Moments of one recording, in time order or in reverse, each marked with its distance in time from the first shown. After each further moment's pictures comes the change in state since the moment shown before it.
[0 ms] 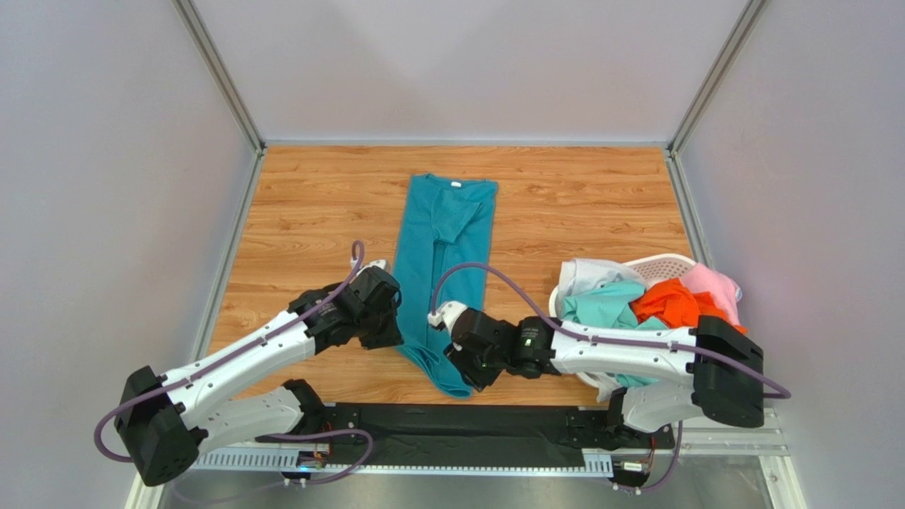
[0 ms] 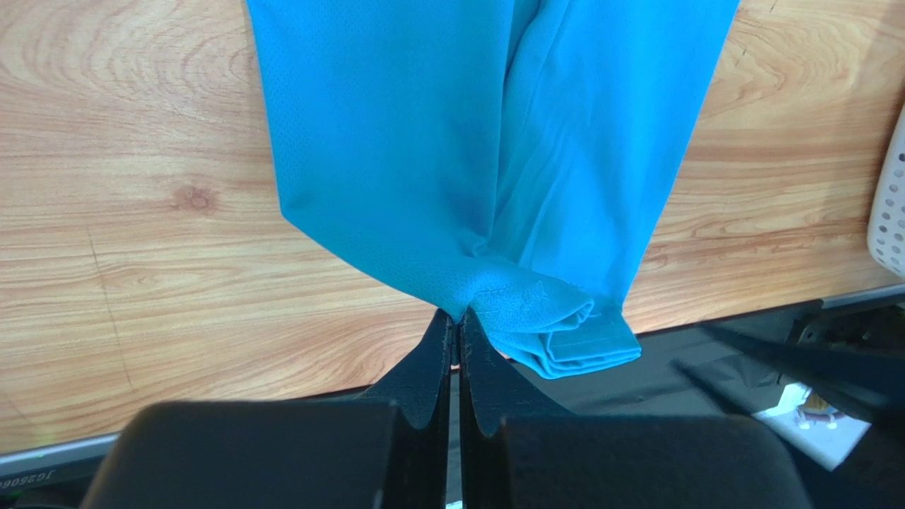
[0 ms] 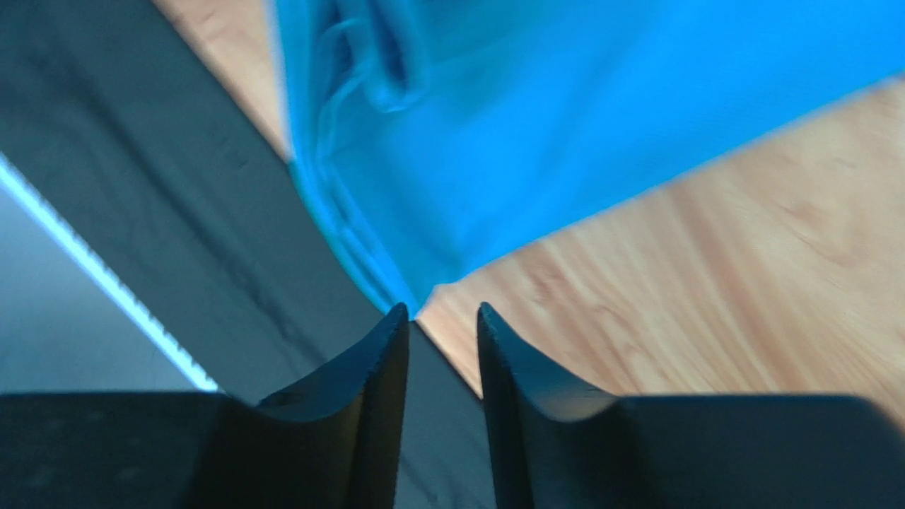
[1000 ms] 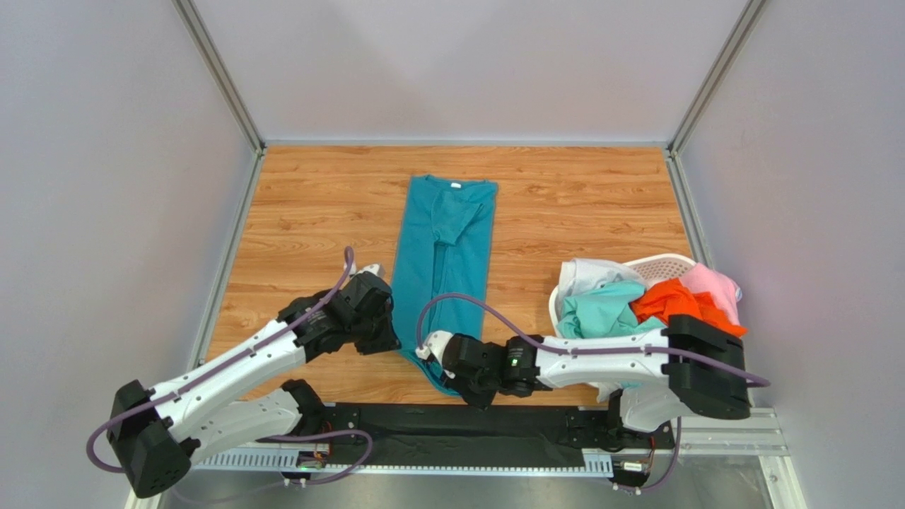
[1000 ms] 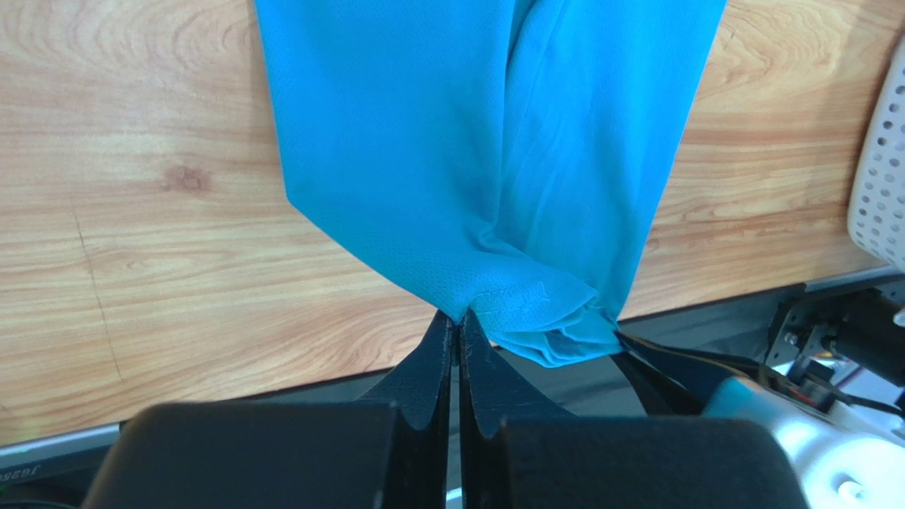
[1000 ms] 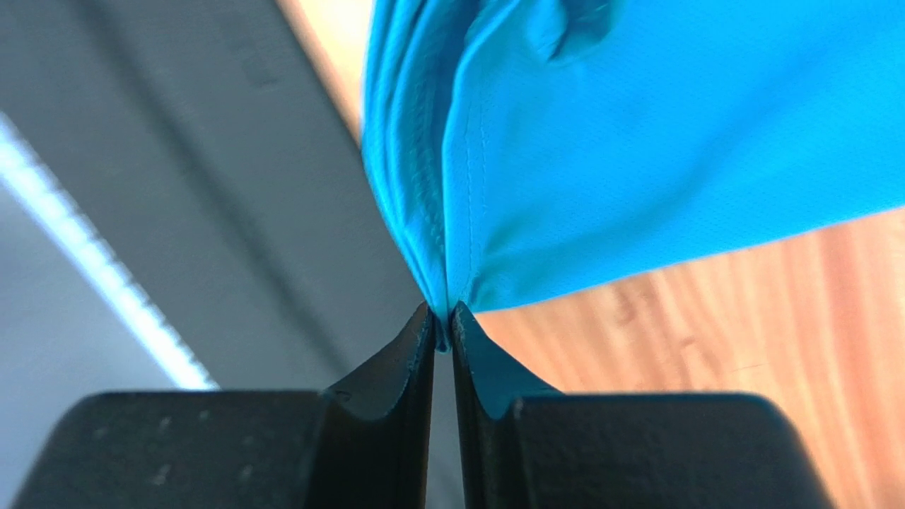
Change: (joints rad) left arm 0.000 -0.056 -0.027 -0.007 0.025 -0.016; right arm 0.125 0.126 -0.043 0.084 -0.042 -0.093
